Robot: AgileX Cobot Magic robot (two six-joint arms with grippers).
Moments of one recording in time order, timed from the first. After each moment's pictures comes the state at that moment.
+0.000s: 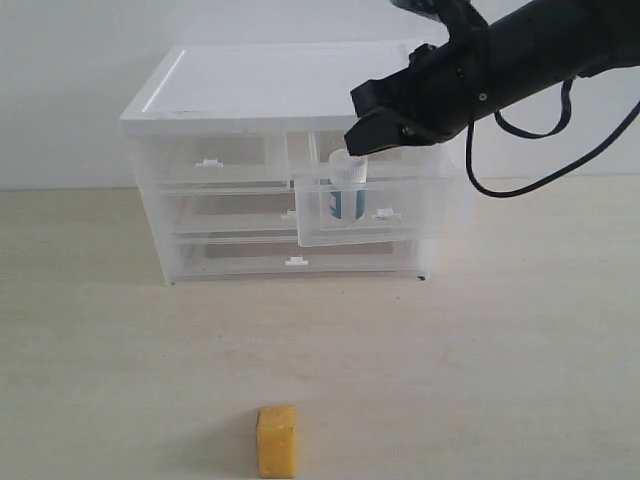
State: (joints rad) left arm -0.02 0.00 0.00 0.03 0.28 0.01; right arm 0.30 1.76 -1.44 0.95 0.80 -0.85
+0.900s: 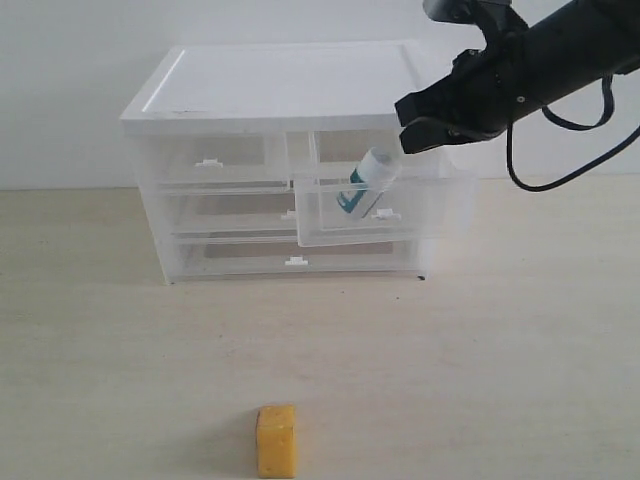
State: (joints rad) left arm -0.02 0.00 0.00 0.03 0.28 0.01; right arm 0.22 1.77 -1.45 0.78 0.73 -0.78
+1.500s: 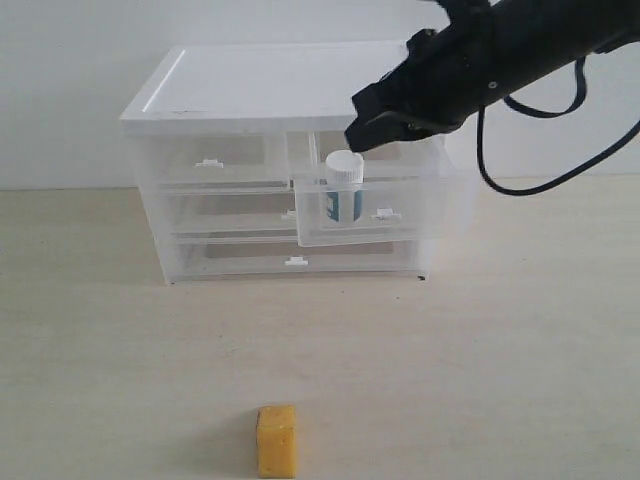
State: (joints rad) left arm -0.02 0.00 0.00 0.03 0.28 0.01; right arm 0.34 1.70 -1.44 0.83 0.82 -0.86
